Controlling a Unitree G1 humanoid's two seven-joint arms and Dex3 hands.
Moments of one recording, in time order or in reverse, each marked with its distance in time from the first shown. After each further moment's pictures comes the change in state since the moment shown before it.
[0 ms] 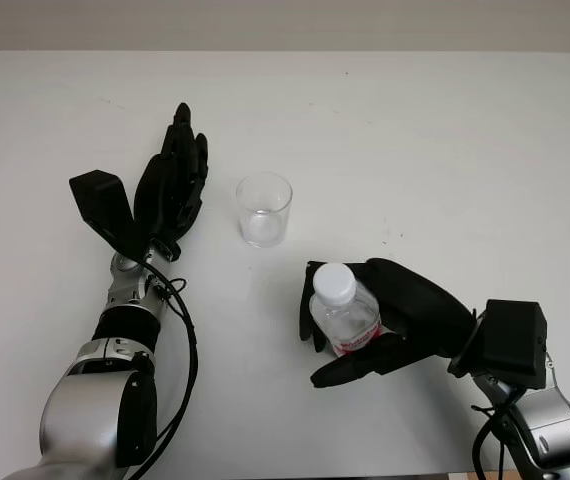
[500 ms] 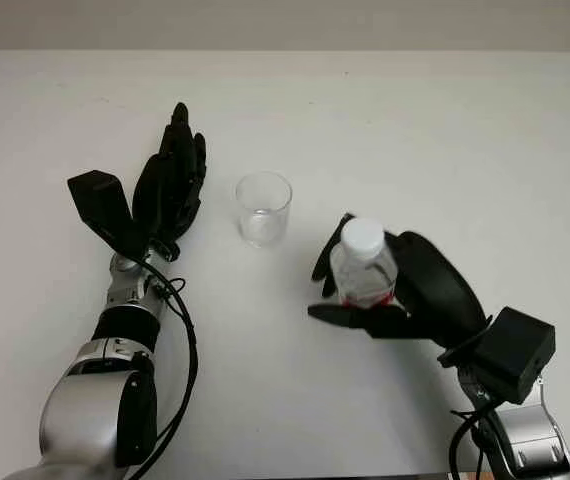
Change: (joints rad) left arm 0.000 -0.001 0.006 0.000 0.002 0.000 0.003; right arm -0.046 0.123 -0.097 0.057 -0.130 -0.146 -0.339
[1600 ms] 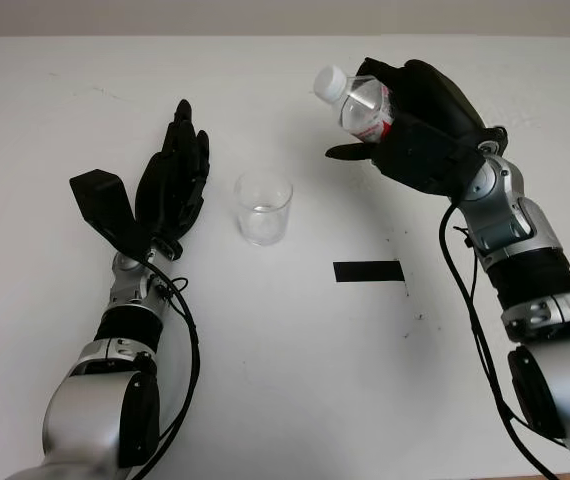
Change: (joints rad) left arm 0.003 -0.011 -0.002 -0.020 0.002 -0.001 -0.006; right arm -0.912 -0.172 0.152 0.957 -0.522 -0.093 -0.262
